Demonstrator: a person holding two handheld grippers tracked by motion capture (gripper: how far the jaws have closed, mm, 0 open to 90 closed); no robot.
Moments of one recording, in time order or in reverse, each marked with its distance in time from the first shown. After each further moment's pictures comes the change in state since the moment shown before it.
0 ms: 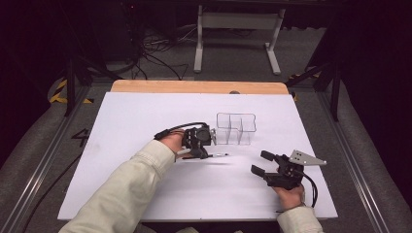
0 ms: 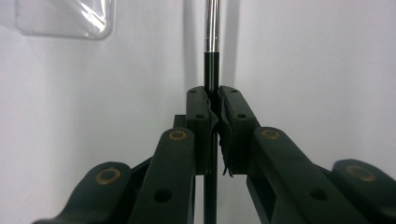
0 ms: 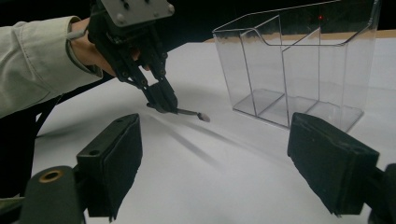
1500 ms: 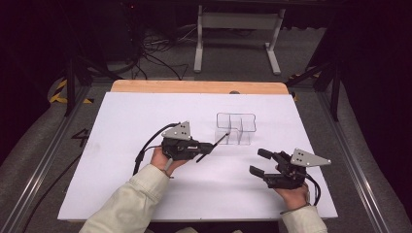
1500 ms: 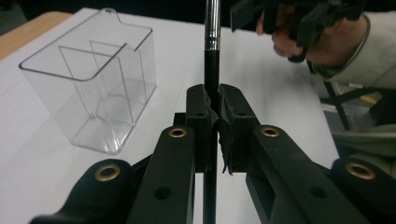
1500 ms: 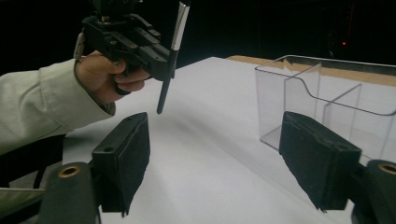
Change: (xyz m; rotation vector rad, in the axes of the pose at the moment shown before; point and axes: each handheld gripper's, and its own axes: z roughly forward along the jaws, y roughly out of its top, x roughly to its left) left arm -0.047 -0.057 -0.032 -0.834 0.056 -0.150; right arm 0.027 0.029 -0.004 -0.021 0.079 -0.124
